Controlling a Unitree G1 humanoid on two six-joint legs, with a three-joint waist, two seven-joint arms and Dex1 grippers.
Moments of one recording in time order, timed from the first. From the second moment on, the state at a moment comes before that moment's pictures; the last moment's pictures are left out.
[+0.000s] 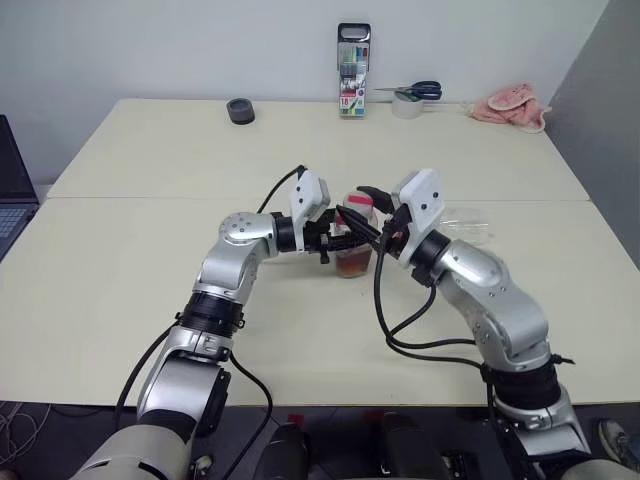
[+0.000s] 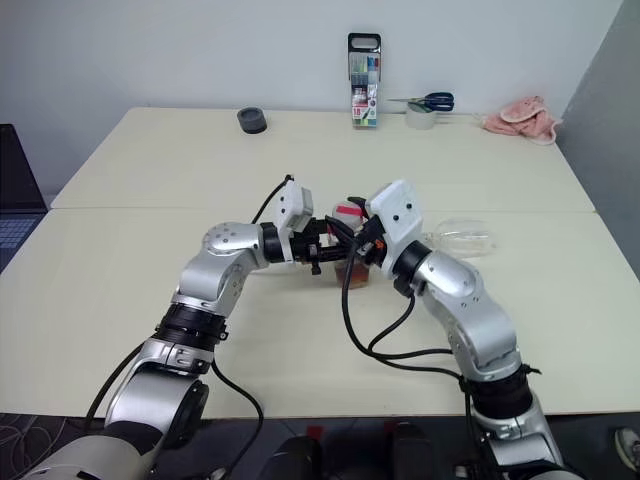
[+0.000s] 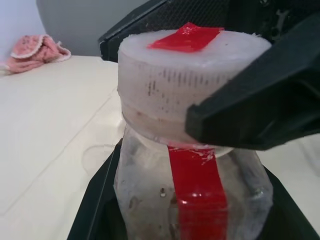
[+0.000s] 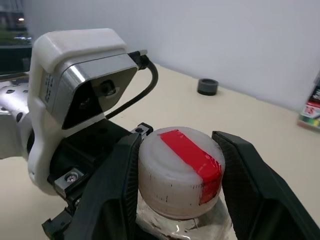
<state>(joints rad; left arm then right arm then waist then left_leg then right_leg) -0.79 0.33 -0.12 0.36 -0.29 0.17 -1.14 -0.55 -0.28 0.17 -0.37 0.29 0.56 0.47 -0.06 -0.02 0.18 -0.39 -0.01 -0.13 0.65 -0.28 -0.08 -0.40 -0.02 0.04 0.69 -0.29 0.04</state>
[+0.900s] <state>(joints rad) -0.79 0.32 -0.12 0.37 -0.28 0.20 -1.13 -0.34 -0.32 0.11 -0.67 0.32 0.68 0.37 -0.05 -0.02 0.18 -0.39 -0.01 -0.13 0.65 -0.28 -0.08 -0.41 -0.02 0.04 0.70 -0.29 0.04</state>
